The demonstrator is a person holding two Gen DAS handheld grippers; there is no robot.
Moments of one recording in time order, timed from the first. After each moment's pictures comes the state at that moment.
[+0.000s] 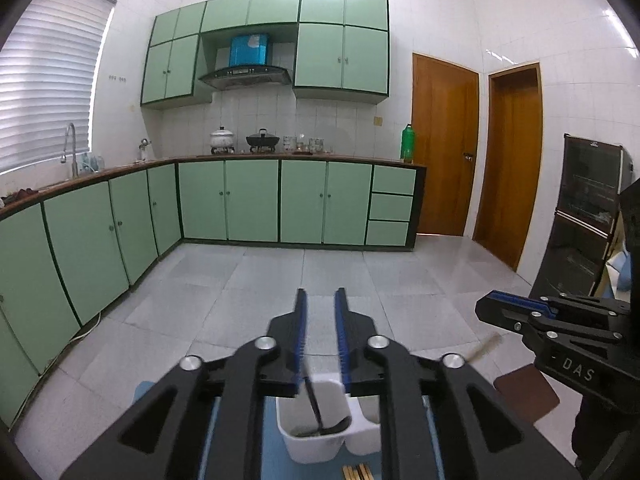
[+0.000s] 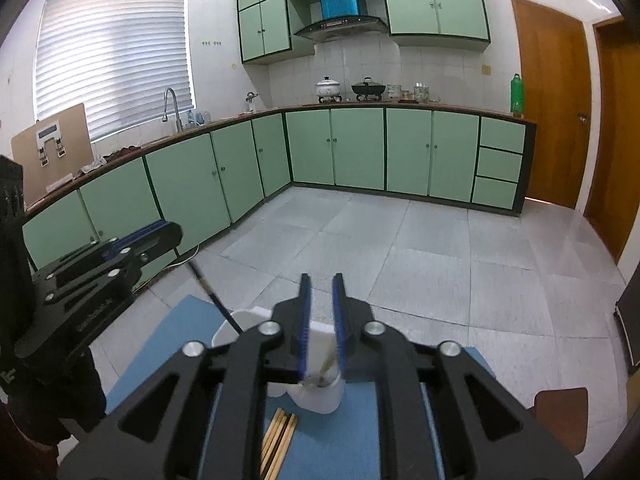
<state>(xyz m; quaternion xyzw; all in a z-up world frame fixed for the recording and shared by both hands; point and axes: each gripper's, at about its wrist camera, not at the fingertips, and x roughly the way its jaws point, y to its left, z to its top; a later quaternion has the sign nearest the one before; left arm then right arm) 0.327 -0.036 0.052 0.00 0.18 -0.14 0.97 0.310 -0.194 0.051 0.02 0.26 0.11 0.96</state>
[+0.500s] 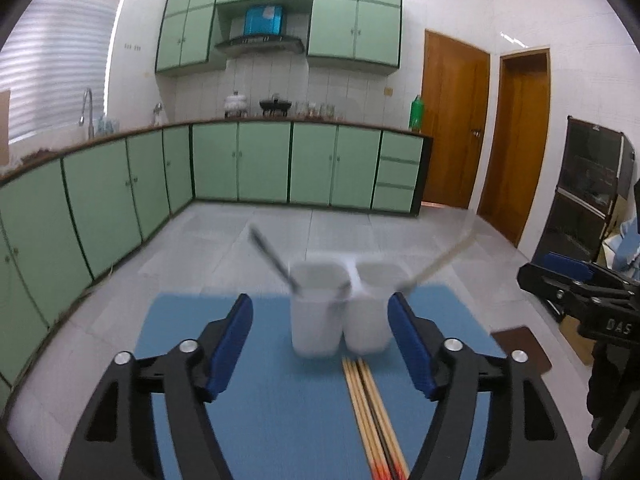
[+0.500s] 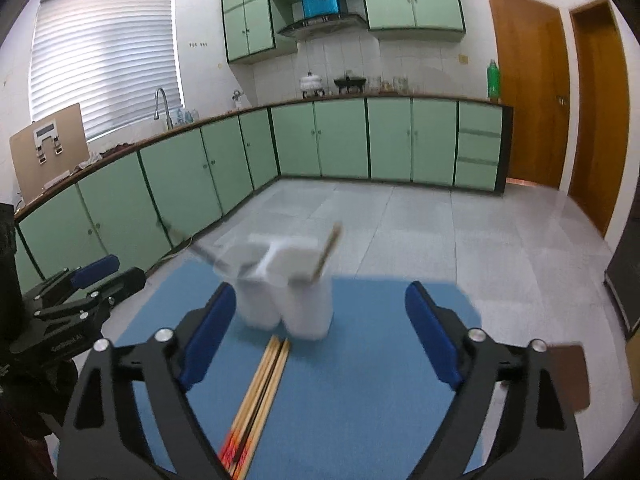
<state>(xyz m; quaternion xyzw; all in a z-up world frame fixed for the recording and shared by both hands) 0.229 -0.017 -0.007 -0.01 0.25 -0.12 0.96 0.204 -0.215 -0.003 0.04 0.27 0.09 0.96</state>
